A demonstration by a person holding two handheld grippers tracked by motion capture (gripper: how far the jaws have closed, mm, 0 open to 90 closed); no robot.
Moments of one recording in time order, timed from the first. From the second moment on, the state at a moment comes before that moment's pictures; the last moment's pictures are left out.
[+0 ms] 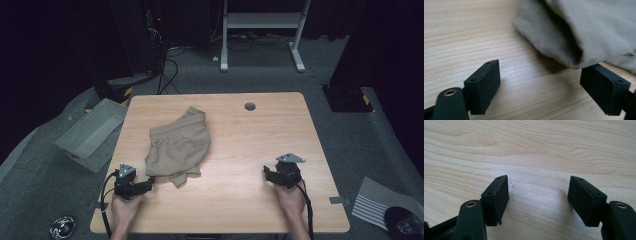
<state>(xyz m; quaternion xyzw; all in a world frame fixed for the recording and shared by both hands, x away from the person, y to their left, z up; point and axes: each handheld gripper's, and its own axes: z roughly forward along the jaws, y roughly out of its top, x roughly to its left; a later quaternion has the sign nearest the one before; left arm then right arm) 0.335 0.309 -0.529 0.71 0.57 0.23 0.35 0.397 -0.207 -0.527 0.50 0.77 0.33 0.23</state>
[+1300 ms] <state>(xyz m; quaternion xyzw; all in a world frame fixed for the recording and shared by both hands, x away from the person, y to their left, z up) 0.352 0.290 -0.493 0.70 0.53 0.20 0.44 0.397 -0.206 -0.527 0.50 0.77 0.33 0.23</state>
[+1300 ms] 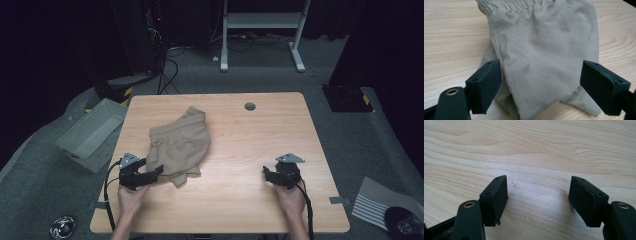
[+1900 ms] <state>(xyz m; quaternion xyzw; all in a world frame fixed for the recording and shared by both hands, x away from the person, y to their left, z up) 0.372 0.283 -0.491 0.69 0.53 0.19 0.45 0.396 -0.206 -0.527 0.50 0.77 0.33 0.23</state>
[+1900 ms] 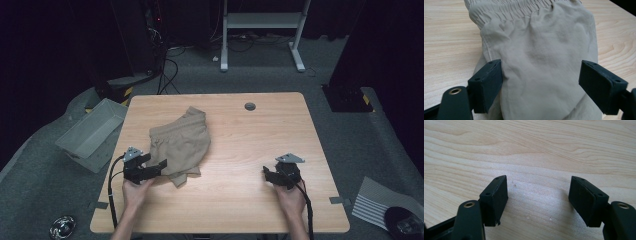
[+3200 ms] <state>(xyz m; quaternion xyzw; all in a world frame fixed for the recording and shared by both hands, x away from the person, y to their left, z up) 0.436 0.239 -0.504 0.72 0.54 0.19 0.39 0.397 -0.206 -0.527 0.50 0.77 0.33 0.23</state>
